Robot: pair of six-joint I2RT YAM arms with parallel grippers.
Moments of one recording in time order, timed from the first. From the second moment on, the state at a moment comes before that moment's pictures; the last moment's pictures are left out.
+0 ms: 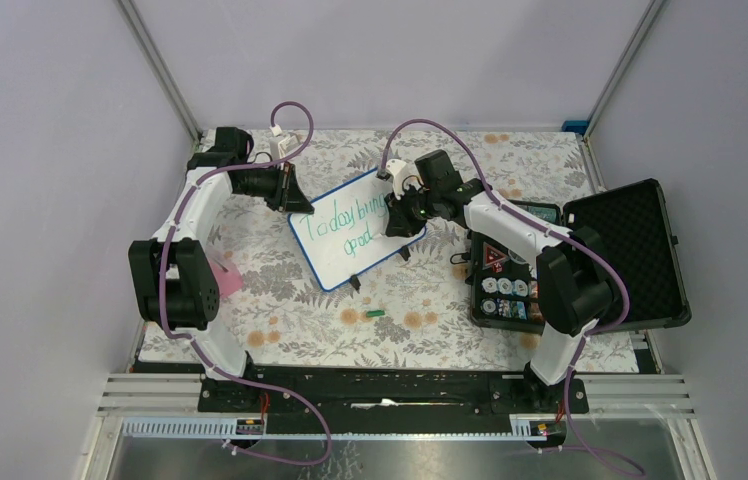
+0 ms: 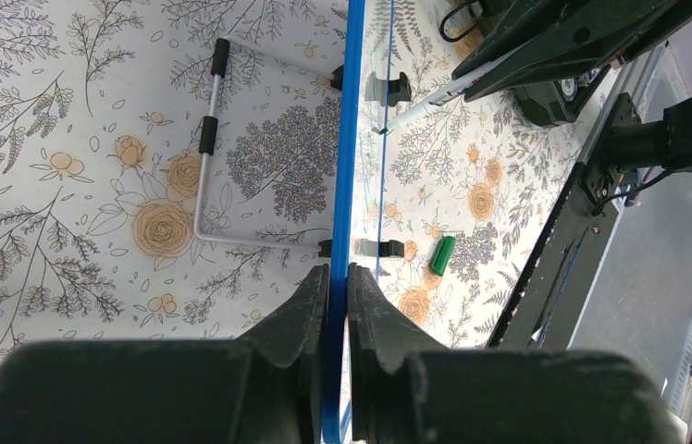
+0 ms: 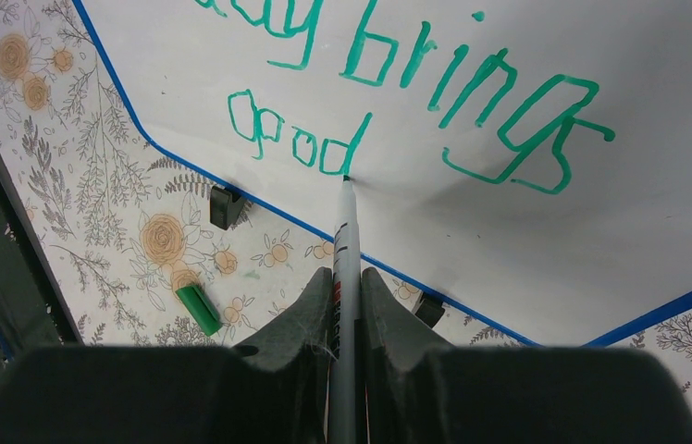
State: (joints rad) left arm 0.01 1.72 1.47 -0.87 0.96 0.38; right arm 0.56 1.79 1.35 -0.40 -0.52 -0.18
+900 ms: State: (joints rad) left arm 0.00 1.72 1.48 -0.87 0.96 0.38; right arm 0.56 1.79 1.35 -0.41 -0.52 -0.19
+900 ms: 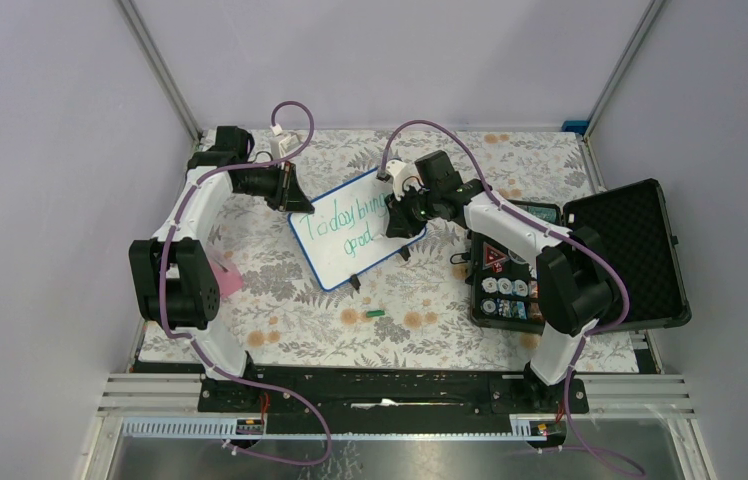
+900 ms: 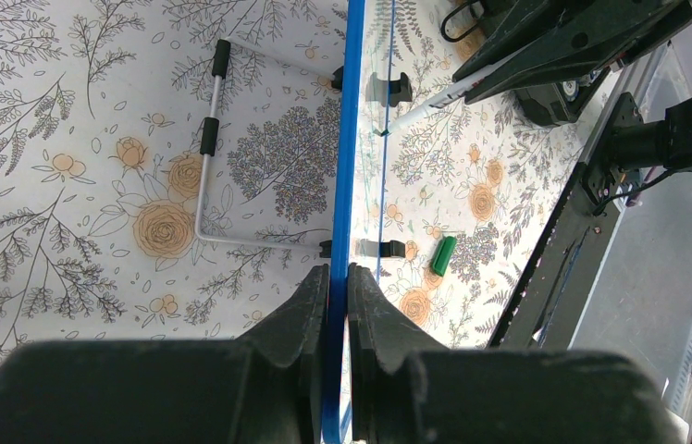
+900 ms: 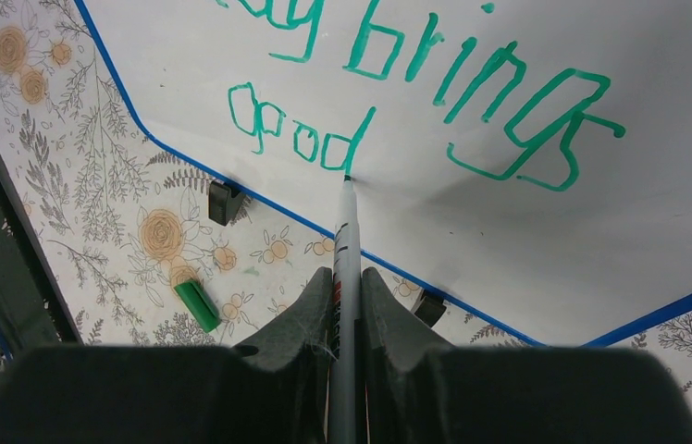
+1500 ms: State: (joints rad) left arm -0.01 1.72 1.48 -0.87 0.89 0.38; right arm 0.55 1.70 1.35 -0.44 -0.58 -0.21
